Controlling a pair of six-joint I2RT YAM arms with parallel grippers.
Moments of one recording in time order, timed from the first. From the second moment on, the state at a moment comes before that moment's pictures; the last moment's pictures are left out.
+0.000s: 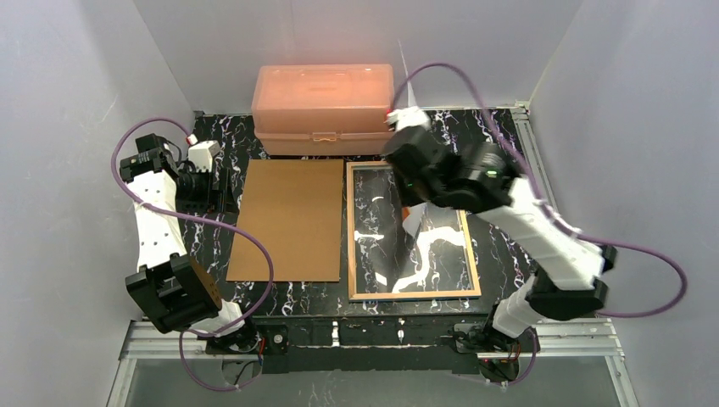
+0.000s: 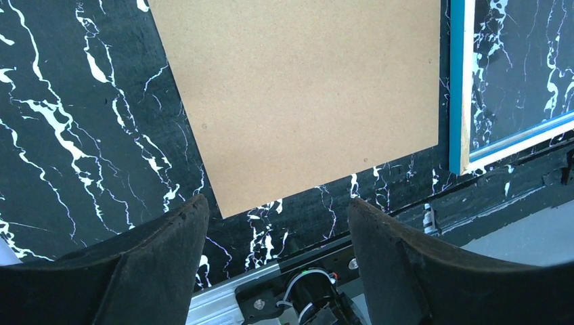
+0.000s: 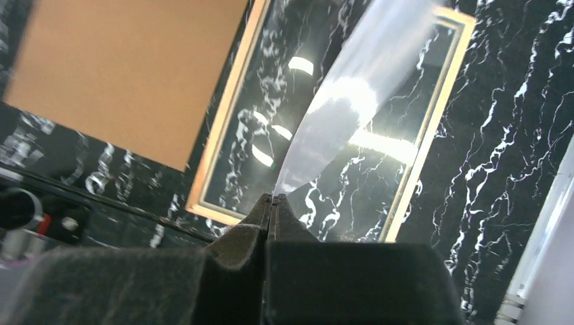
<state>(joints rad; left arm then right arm) 0.41 1.42 1.43 -1.32 0.51 0.50 1.10 1.50 2.11 -1.43 0.50 0.53</state>
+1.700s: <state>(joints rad) 0.41 1.37 1.34 -1.30 0.54 0.52 1.21 1.85 1.54 -1.08 0.14 0.82</state>
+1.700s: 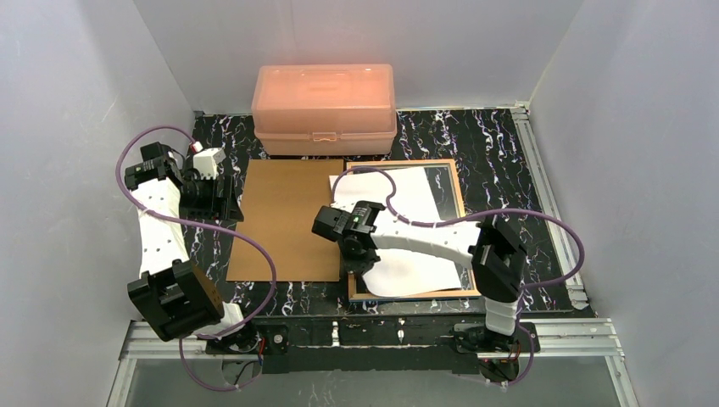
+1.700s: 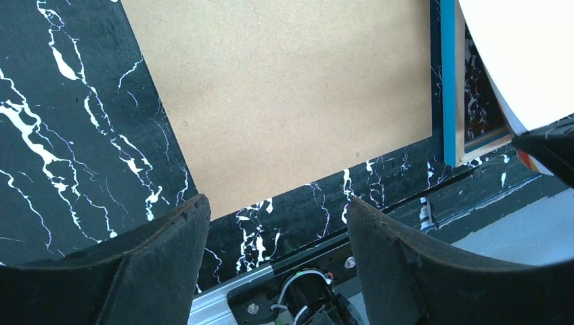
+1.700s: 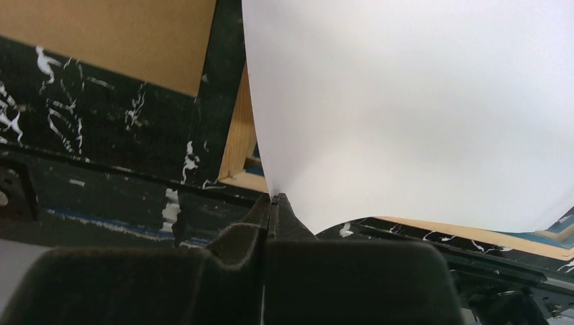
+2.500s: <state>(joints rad) 0.41 1.37 1.33 -1.30 0.56 0.52 1.15 1.81 1.44 -1.09 0.22 0.90</state>
